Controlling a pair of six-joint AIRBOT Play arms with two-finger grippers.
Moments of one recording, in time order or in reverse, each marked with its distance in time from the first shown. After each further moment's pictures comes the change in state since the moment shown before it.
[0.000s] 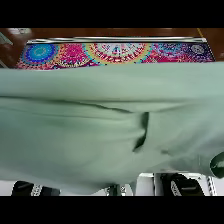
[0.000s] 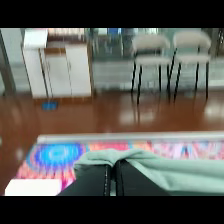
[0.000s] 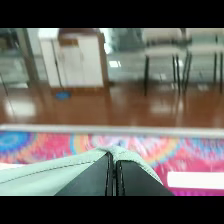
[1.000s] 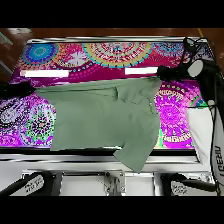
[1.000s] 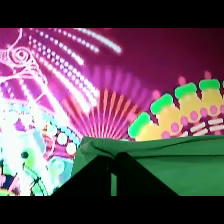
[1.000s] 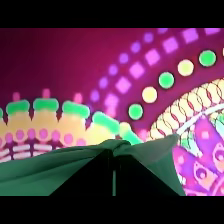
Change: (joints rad) left arm -0.057 -0.693 -0.674 -0.173 0.447 0.160; right arm 0.005 -0.925 -0.354 0.031 -0.417 0.084
